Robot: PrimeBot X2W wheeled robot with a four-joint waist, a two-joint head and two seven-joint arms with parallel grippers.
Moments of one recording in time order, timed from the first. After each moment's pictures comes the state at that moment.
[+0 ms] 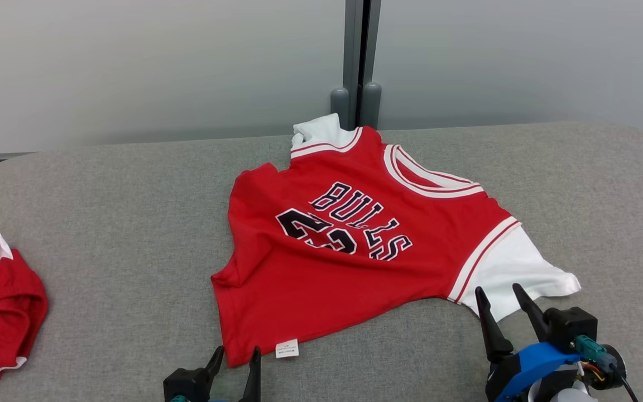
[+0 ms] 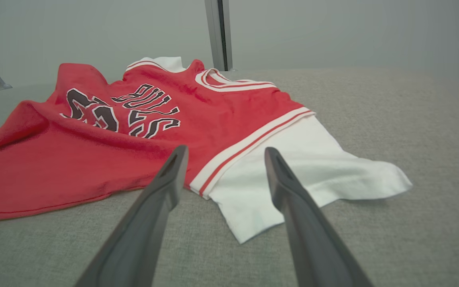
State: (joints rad) left arm -0.06 0.05 -0.34 0.64 -0.36 -0.05 -0.26; right arm -0.19 -0.05 0.03 0.56 0.12 0.13 -0.26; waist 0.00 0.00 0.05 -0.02
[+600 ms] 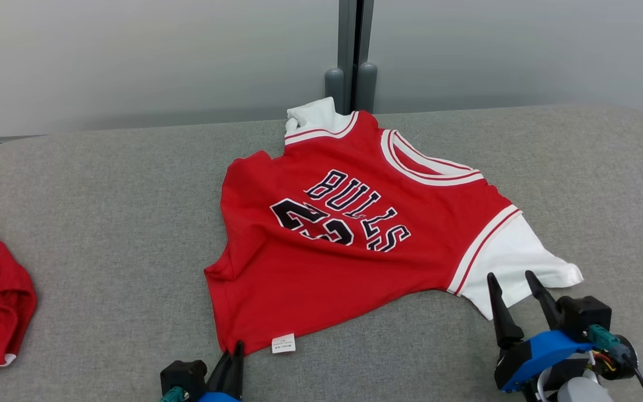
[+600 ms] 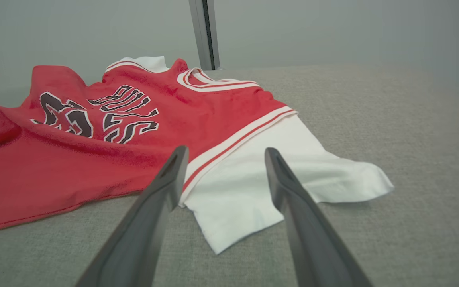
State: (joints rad) left arm -0.10 0.05 -0.35 0.68 -0.40 -0.05 -0.26; right arm -0.21 -0.05 -0.01 0.56 0.11 0.13 -0.26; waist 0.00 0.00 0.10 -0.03
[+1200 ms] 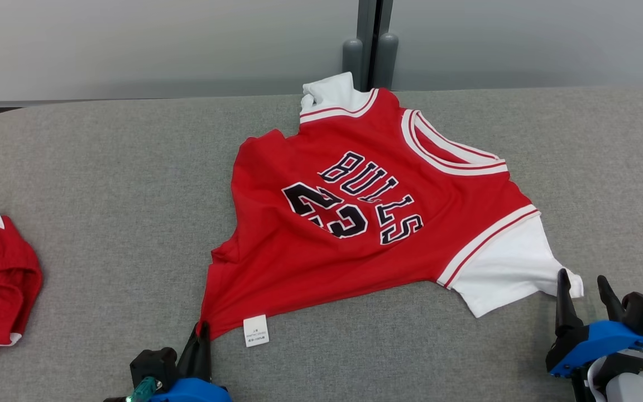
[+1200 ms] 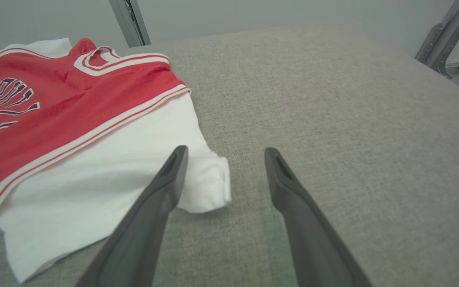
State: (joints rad) left arm -0.11 0.05 -0.19 0.64 -0.29 0.00 -0.27; right arm -0.28 -0.05 -0.30 0.68 0.04 0.13 -0.26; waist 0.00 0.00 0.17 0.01
